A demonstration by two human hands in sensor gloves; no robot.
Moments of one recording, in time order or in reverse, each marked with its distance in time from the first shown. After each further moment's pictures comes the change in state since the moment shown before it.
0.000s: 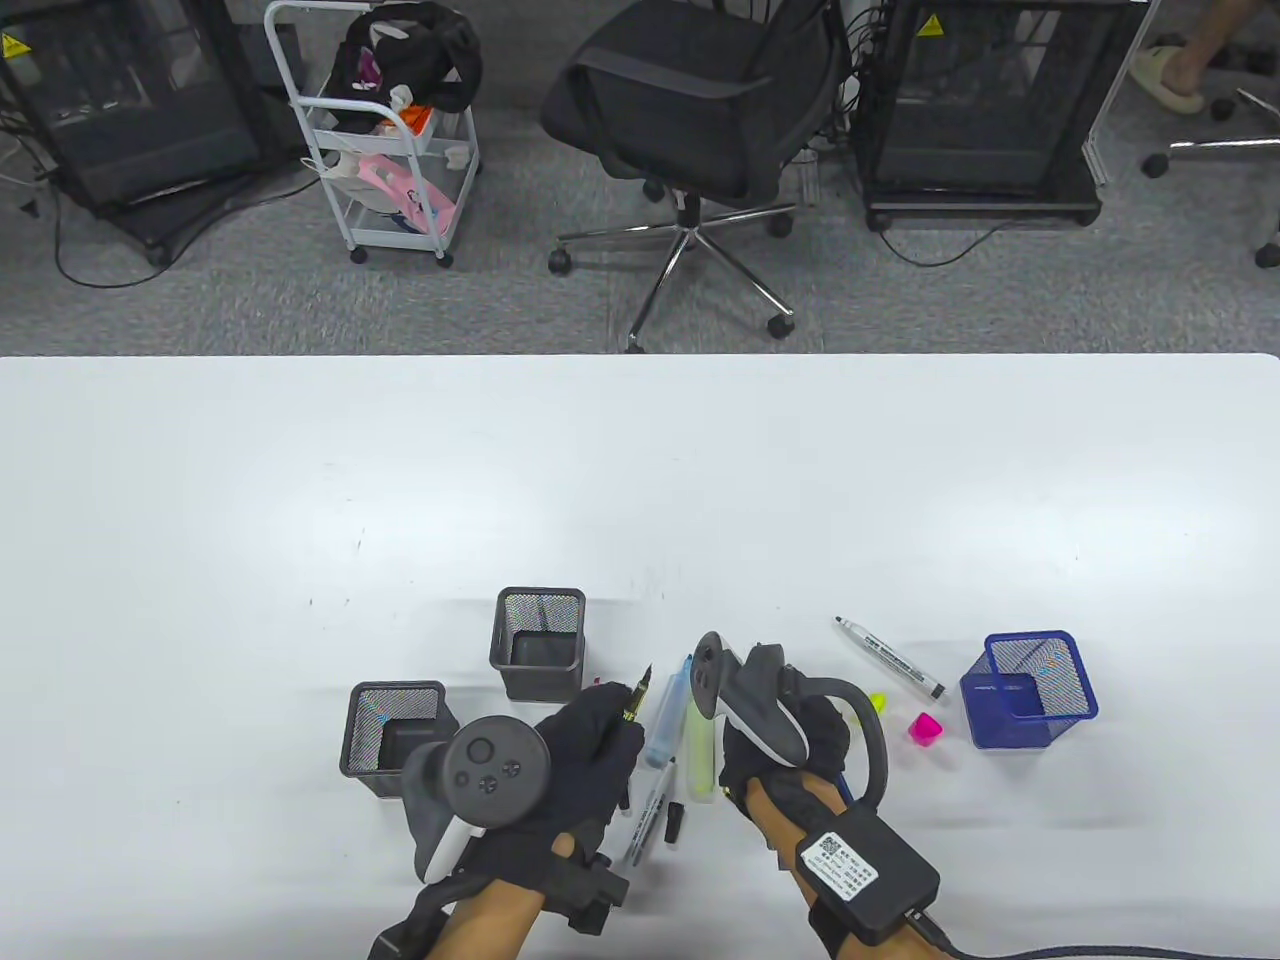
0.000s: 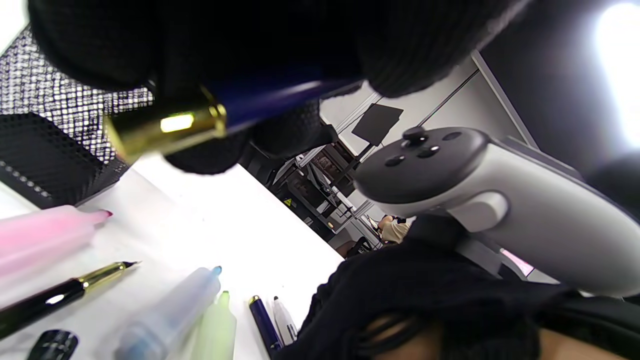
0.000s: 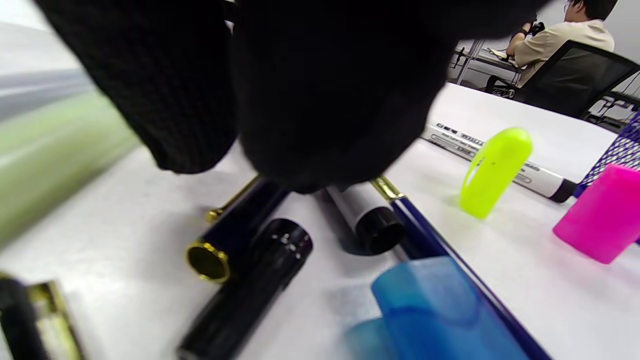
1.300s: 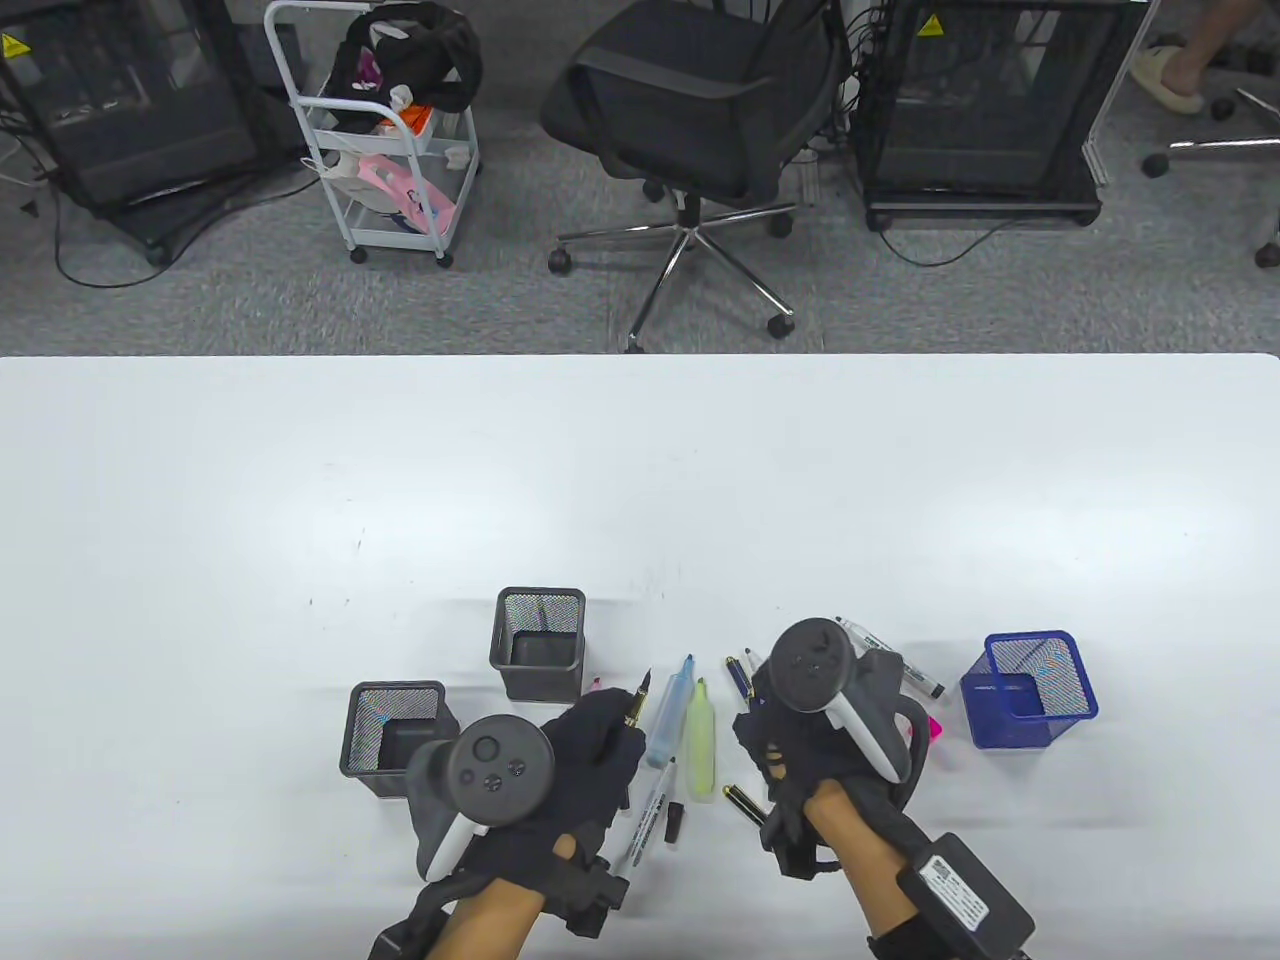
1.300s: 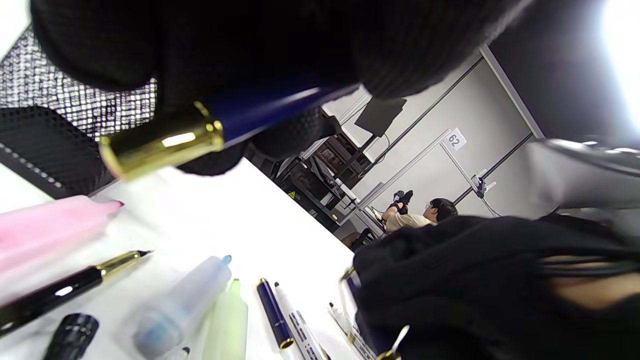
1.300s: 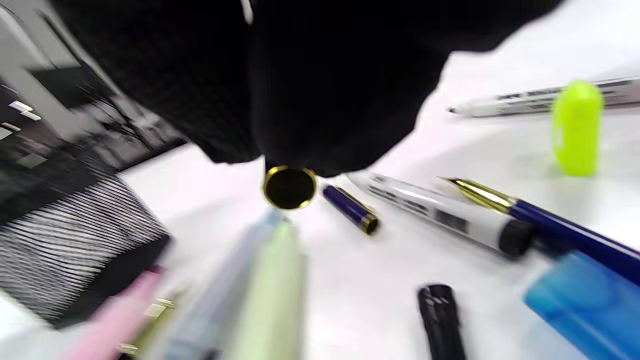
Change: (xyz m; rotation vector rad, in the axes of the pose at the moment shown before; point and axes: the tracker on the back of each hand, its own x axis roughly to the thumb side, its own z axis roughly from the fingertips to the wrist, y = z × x) left_hand 0.000 -0.006 -0.001 -0.031 -0.001 -0.019; right_hand -0.069 -0.028 0.022 -0.011 -0.182 -0.709
